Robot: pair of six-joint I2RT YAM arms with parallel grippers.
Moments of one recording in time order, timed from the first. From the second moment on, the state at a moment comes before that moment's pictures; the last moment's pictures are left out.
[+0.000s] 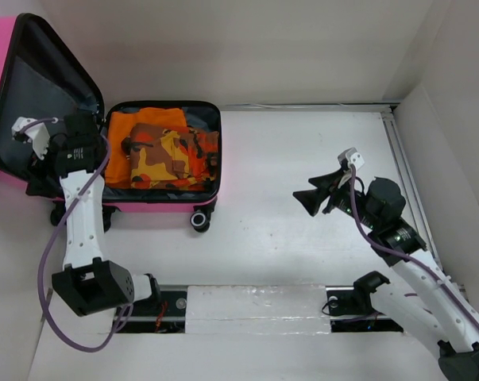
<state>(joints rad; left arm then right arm) 0.24 1.29 1.41 -0.90 -1.30 -0.61 0.46 0.69 0.71 -0.10 -0.35 0.19</state>
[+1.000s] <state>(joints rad) -0.10 1.27 1.55 -0.70 -1.12 -0.44 0.50 0.74 0.71 -0.10 -0.34 0.18</state>
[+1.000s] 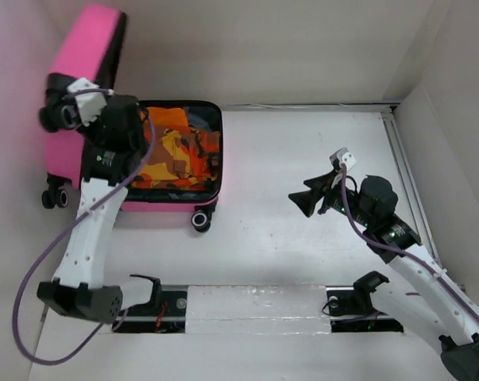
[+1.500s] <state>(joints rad) -0.33 0.93 1.24 -0.42 0.19 -0.19 0.54 0.83 0.71 -0.10 -0.25 0.18</state>
